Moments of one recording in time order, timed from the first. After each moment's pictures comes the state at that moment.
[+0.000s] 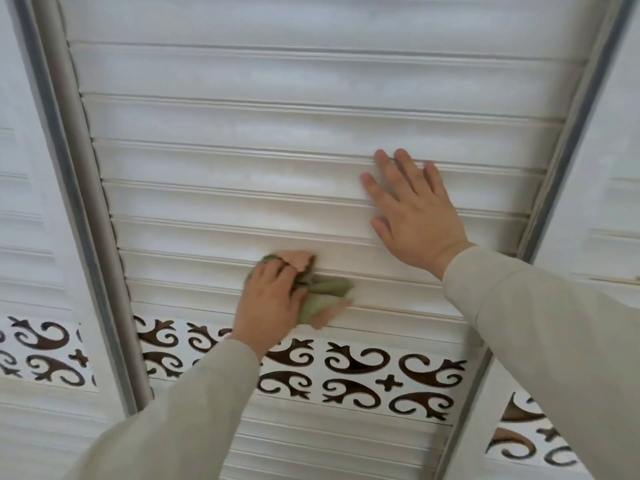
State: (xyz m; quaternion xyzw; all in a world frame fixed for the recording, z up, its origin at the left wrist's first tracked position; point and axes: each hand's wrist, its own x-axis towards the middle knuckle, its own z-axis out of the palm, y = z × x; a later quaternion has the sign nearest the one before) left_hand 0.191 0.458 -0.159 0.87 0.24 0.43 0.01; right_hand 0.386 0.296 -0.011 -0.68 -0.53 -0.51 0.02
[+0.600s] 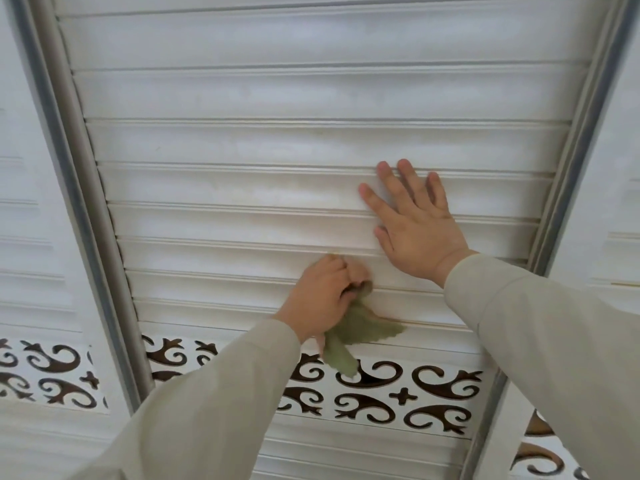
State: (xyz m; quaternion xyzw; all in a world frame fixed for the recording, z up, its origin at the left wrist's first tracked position) left_hand 0.241 0.449 -0.115 0.92 0.01 0.39 0.03; right_hand 0.389 0.313 -0.020 -0.68 -0.52 -0.51 0.05
